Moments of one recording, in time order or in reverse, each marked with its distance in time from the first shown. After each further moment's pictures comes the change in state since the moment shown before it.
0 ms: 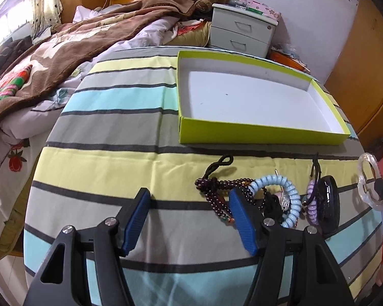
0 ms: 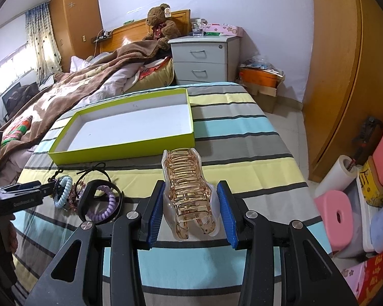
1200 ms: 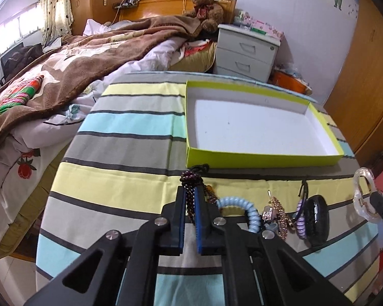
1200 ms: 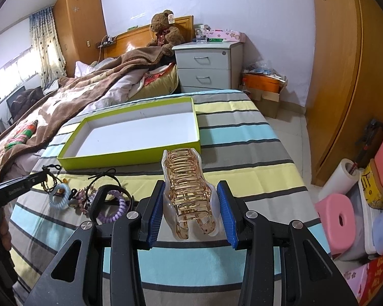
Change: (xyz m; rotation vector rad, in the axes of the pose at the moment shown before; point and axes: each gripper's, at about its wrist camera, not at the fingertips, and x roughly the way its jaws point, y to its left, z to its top) left arm -0.031 0.009 0.006 -0.039 -0.124 0.011; right arm -0.015 0.007 0.002 -0.002 -0.032 0.022
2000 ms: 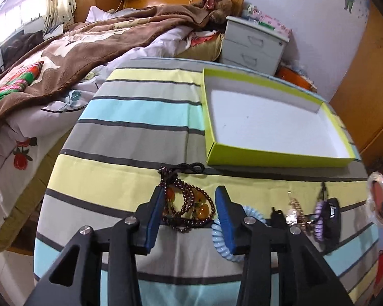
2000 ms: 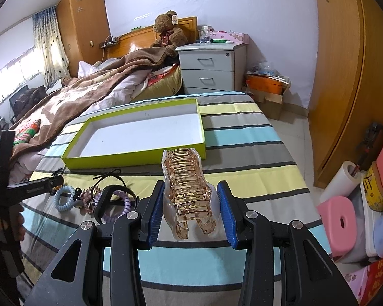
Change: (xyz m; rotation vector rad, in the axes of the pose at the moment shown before) left arm 0.031 0.021 0.003 -0.027 0.071 0.003; right arm -0.001 0.002 0.000 -0.007 -0.002 0.016
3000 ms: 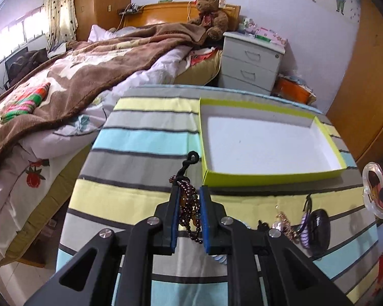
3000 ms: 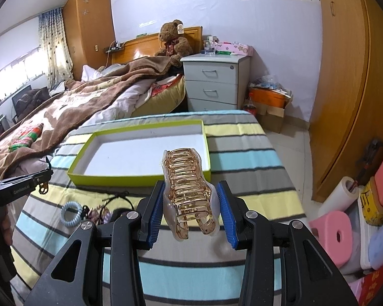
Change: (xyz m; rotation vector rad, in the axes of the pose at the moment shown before) left arm -0.042 -0.004 0.016 0.030 -0.103 0.019; right arm -0.007 0.011 0.032 -0.039 -0.051 0.000
